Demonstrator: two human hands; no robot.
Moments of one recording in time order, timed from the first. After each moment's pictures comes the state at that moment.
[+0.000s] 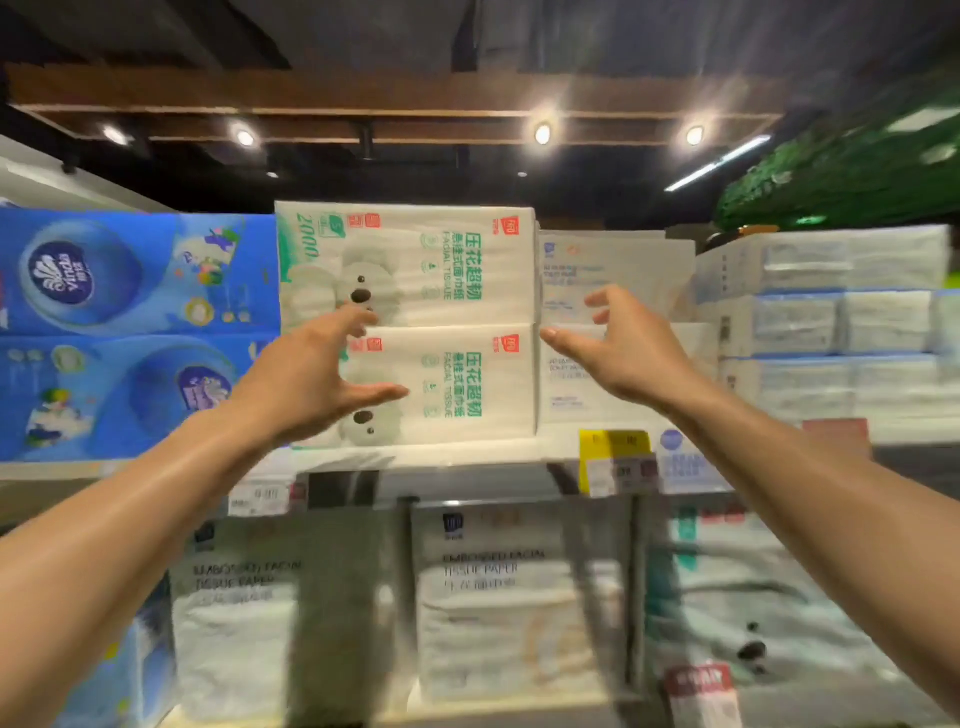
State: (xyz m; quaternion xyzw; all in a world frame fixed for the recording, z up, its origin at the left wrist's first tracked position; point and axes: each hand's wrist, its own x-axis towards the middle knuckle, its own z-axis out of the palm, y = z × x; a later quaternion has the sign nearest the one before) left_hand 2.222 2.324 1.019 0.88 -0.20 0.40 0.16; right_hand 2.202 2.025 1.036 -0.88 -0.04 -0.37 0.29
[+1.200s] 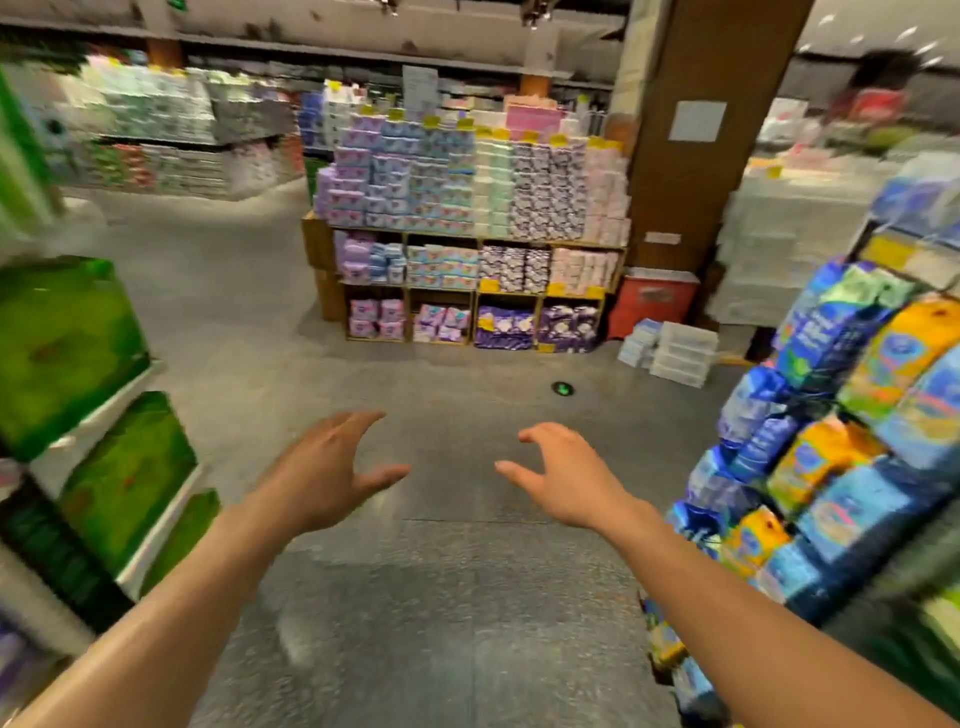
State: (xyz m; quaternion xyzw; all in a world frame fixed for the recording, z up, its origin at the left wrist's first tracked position) left_hand 1.621 1.536 0.700 0.61 -0.78 -0.09 0.16; right_hand 1.334 1.529 0.687 -0.74 0.64 -0.12 0.15
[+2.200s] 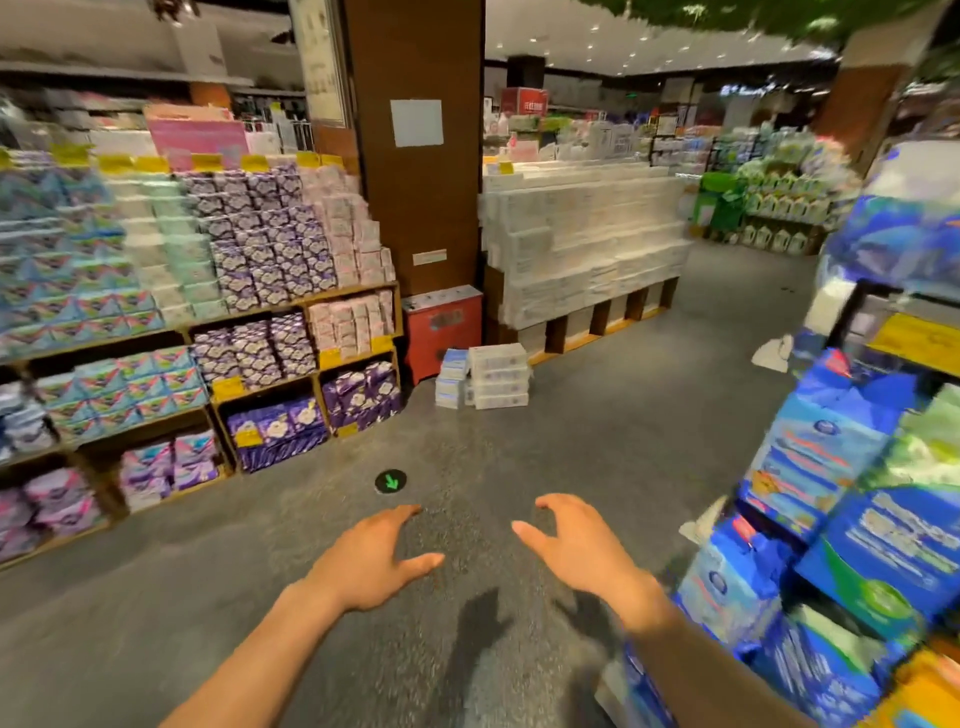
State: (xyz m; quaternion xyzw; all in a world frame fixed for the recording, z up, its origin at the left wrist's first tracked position) left_hand 1.190 0.826 0.612 0.33 -0.92 -0.21 0.00; right_hand 0.968 0.990 0.610 -0.45 0.85 -0.19 0.19
